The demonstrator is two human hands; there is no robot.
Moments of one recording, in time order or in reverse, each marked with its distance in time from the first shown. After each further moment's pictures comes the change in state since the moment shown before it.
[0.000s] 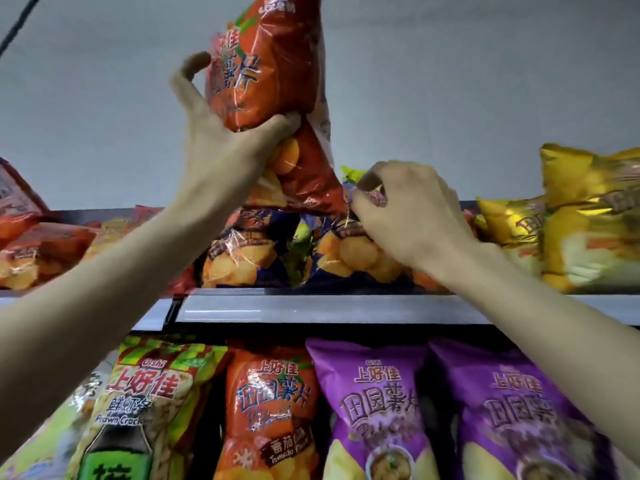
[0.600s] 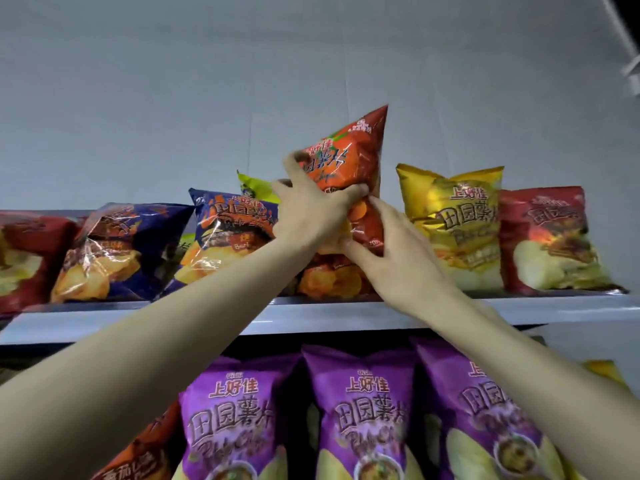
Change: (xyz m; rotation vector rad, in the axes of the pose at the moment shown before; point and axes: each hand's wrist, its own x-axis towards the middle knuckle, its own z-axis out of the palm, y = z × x) left_hand -0.071 0.027 0.257 0.174 -0.218 -0.362; right_hand -0.052 0.169 -0.056 0.240 -0.050 0.144
